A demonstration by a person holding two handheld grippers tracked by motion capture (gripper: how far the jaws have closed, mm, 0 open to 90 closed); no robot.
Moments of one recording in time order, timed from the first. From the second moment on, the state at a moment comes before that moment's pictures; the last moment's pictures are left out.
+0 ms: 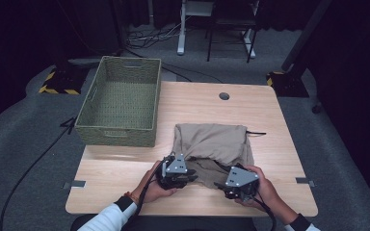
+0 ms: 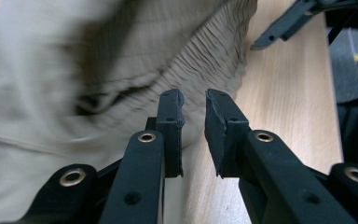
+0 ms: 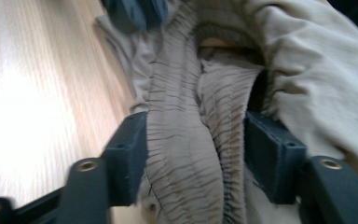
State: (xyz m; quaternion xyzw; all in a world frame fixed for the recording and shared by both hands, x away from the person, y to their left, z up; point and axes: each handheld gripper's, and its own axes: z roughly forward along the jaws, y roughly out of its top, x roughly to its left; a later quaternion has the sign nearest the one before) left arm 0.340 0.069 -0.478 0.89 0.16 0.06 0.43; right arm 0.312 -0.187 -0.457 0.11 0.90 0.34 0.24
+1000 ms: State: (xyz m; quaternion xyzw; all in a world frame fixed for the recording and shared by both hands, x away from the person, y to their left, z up) left arm 0.363 0.083 -0.459 0.88 0.17 0.08 0.43; right arm 0.315 -0.203 -0.452 0.16 0.89 0.35 0.25
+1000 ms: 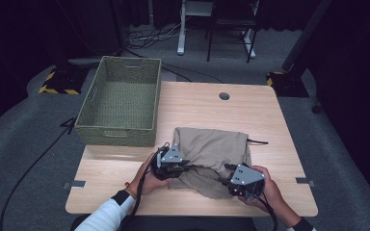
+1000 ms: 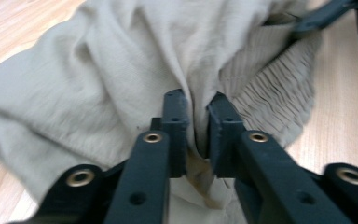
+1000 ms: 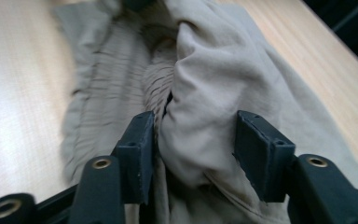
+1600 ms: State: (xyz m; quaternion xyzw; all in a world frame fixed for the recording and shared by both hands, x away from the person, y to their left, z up) left arm 0.361 0.072 -0.448 0.90 0.13 0.11 0.40; right arm 0.339 -0.219 -0.414 0.19 0.88 0.39 0.20
